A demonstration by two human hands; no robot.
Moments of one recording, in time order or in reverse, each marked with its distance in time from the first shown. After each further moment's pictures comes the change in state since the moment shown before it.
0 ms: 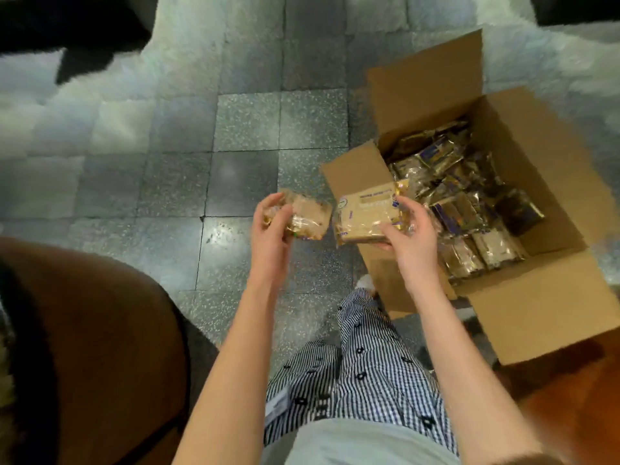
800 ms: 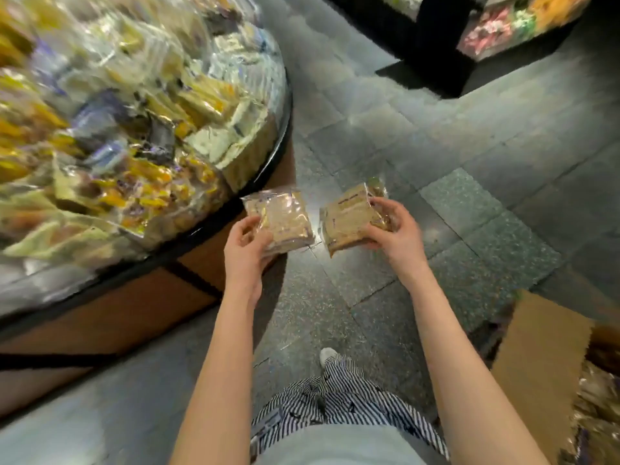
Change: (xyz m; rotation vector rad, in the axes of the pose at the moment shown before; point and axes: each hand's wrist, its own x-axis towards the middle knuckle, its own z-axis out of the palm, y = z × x) left_hand -0.259 0.051 -0.301 -0.387 0.928 0.356; right_hand -0.209 -0.034 0.273 -0.315 -1.108 -0.170
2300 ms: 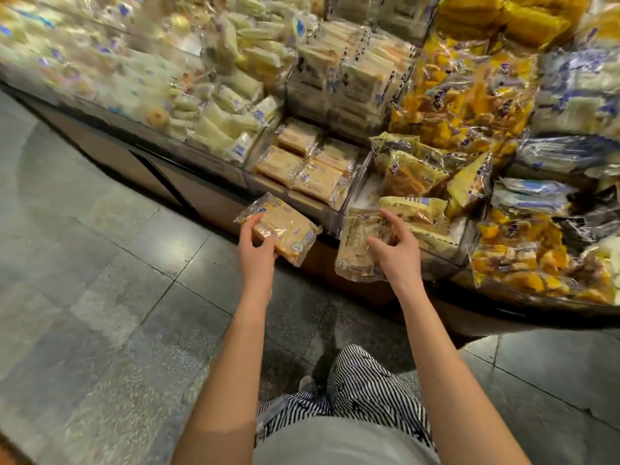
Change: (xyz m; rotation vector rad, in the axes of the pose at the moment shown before) left_hand -0.005 0.106 -0.551 -0.224 1.043 0.222; right_hand -0.118 0.037 0.627 -0.371 -0.874 -0.073
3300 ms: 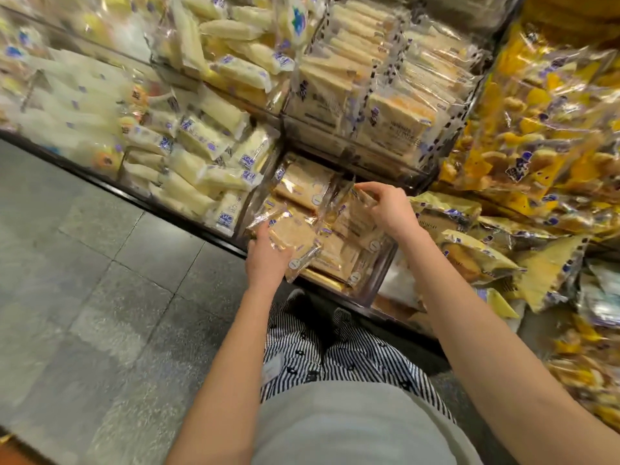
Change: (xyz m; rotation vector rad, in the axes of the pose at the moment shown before) left_hand 0.265 0.013 0.096 1.005 -0.164 -0.164; right_hand 0.339 -0.039 0.103 -0.701 -0.289 -0.054
